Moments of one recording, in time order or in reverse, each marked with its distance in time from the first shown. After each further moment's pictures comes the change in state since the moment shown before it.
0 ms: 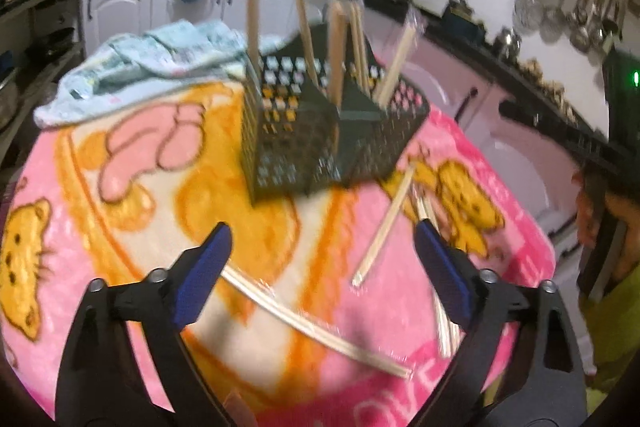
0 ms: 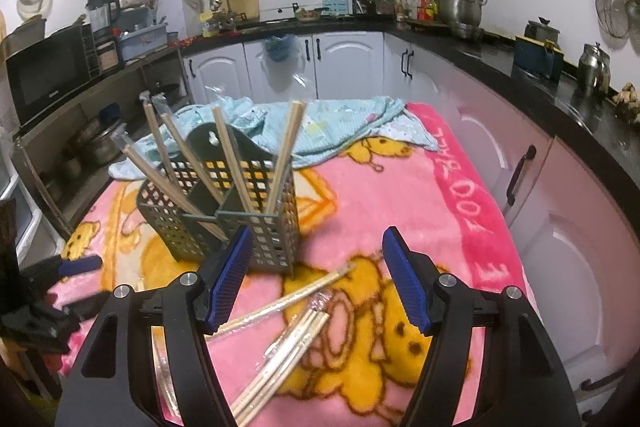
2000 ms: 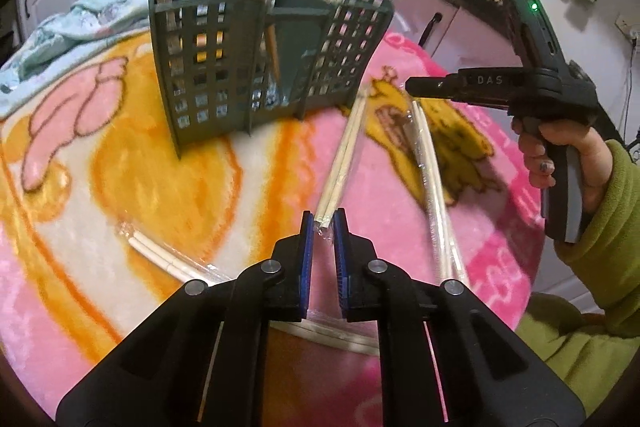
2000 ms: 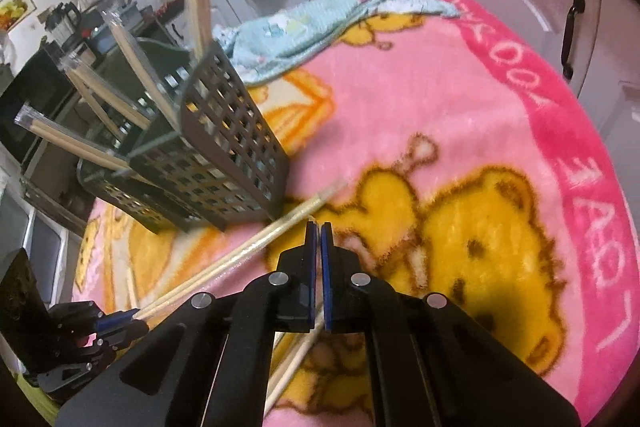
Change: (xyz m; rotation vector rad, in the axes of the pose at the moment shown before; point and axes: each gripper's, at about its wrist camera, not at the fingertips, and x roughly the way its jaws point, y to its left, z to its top) left arm 0.046 -0.011 -0.020 0.125 0.151 -0.141; right arm 0.106 -0.035 -0.037 0.234 0.272 0.164
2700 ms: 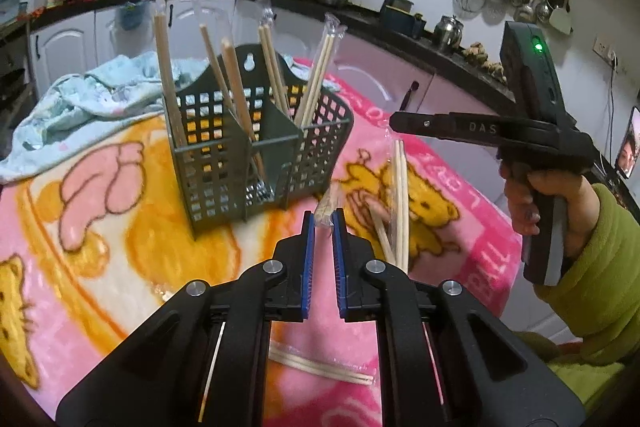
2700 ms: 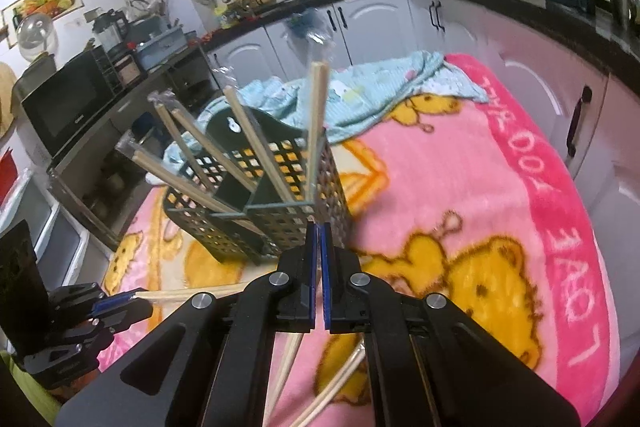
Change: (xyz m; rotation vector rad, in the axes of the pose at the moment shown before) left arm -0.061 -0.020 0.028 0.021 -0.207 -0.001; right arm -0.068 0.050 0.014 -0.123 -0.164 0.059
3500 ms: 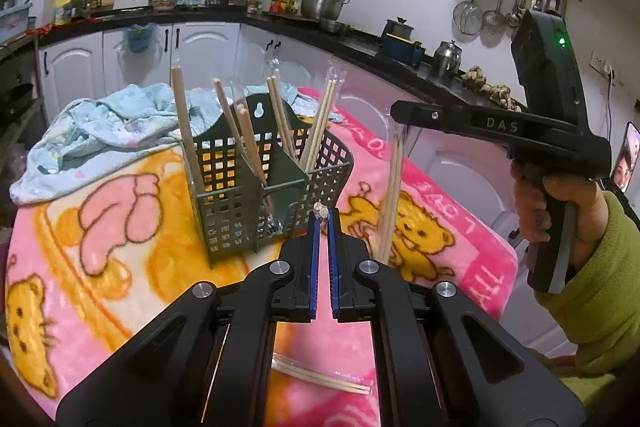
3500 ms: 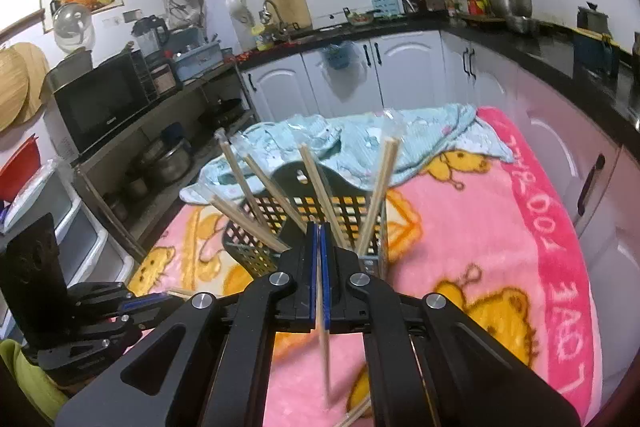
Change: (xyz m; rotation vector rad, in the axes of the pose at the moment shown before) left arm -0.029 -0.002 0.017 0.009 -0.082 0.015; right arm -0.034 0.045 0.028 -0.110 -0.101 0.060
